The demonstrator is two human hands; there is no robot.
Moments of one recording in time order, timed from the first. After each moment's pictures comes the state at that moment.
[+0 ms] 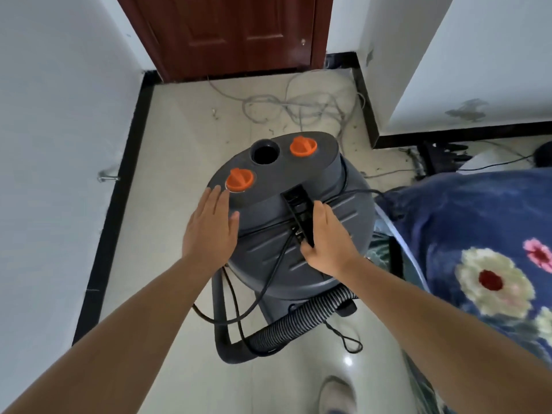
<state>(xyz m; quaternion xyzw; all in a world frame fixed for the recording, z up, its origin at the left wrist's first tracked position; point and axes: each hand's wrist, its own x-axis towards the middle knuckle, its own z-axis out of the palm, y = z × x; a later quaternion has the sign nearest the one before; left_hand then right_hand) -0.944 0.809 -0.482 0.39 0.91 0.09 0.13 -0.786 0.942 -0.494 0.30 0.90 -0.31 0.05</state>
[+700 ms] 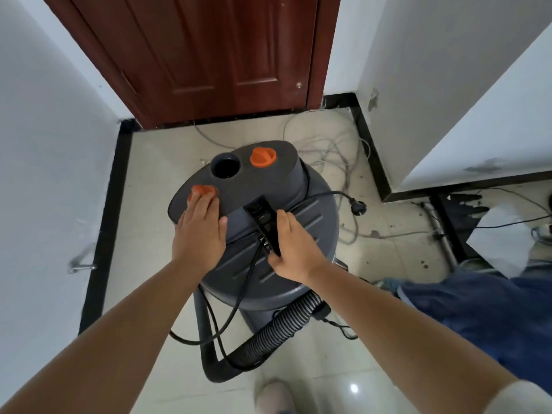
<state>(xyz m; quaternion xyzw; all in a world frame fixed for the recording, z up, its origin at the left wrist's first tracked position) -1.213 1.005 -0.496 0.44 0.89 0.07 0.11 -1.059 1.109 -0.489 0.27 0.91 -0.32 0.08</state>
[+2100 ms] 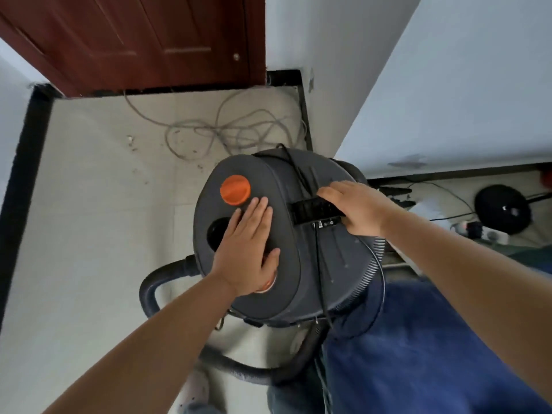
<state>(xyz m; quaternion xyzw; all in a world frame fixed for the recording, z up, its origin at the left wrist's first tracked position) -0.957 1.218 -0.507 0.60 0.79 0.05 0.14 -0.835 1.422 -0.468 0.13 0.96 -0.10 0.22</state>
